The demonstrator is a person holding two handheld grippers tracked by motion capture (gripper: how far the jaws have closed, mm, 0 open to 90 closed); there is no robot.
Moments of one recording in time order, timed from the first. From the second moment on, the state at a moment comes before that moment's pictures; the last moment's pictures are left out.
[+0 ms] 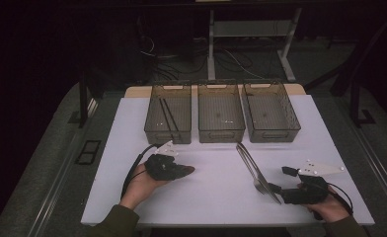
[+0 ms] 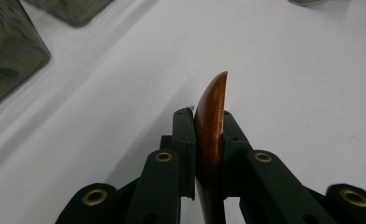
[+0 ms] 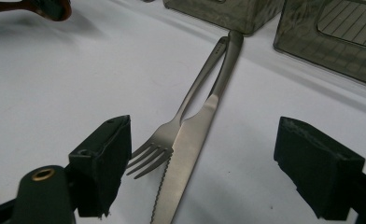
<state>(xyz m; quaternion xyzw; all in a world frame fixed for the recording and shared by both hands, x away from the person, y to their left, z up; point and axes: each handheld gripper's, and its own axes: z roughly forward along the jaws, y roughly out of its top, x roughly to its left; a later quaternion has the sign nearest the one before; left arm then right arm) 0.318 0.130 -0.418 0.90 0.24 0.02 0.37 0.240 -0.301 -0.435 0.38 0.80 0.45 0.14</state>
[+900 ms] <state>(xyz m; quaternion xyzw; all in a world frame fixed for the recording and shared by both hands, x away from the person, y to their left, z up) 0.360 0.096 -0.366 0.89 0.21 0.04 0.39 0.239 -0.301 -0.433 0.38 0.79 0.45 0.14</state>
